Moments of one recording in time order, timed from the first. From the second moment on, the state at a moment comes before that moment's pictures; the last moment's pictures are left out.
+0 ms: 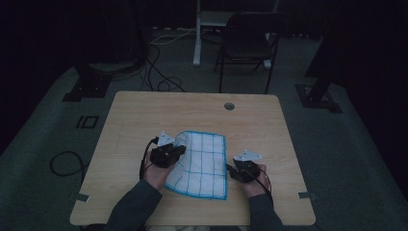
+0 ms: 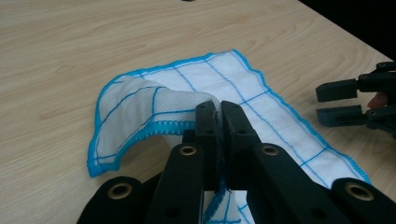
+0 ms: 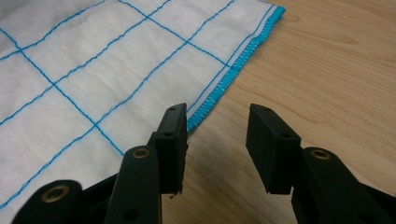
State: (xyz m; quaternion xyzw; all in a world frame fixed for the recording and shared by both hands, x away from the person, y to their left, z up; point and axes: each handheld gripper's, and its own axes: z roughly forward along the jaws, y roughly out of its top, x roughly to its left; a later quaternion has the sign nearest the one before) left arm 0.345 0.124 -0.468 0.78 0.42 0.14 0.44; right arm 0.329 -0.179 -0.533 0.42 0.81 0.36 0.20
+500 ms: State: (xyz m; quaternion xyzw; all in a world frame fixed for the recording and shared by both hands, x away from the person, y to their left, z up) left arm 0.351 0.104 -0.466 0.79 0.41 0.13 0.44; right arm 0.327 -0.184 -0.530 0.42 0.81 0.36 0.20
